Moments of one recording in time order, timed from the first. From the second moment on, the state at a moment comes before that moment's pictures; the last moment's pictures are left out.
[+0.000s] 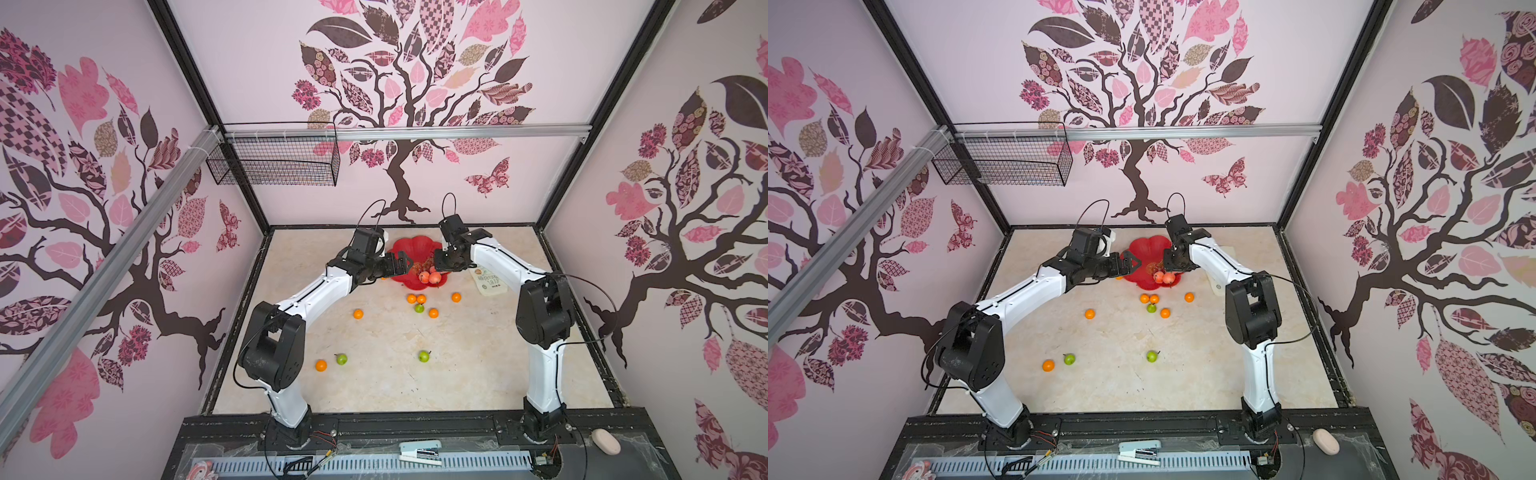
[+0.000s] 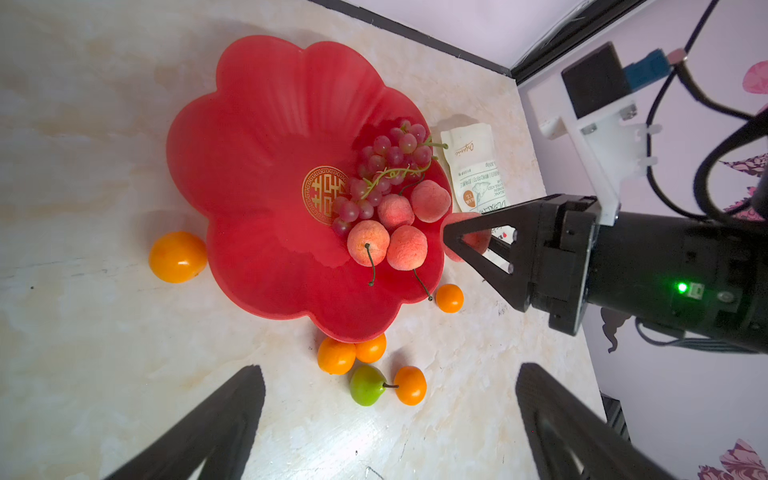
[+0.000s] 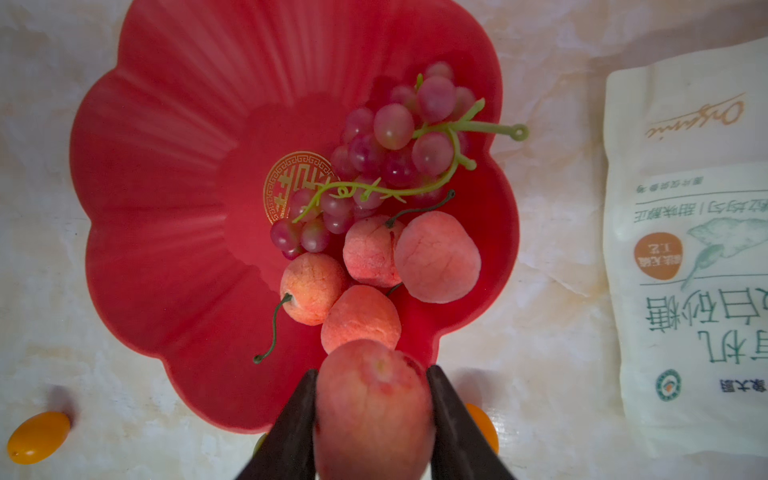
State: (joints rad) left arm -0.45 1.75 1.34 -0.28 0.35 -0.54; right arm 0.40 2.07 1.79 -0.82 0.01 0.36
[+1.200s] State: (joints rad) left arm -0.45 1.77 1.34 -0.29 0.36 -0.53; right arm 0.43 2.34 2.13 -0.98 0.01 0.32
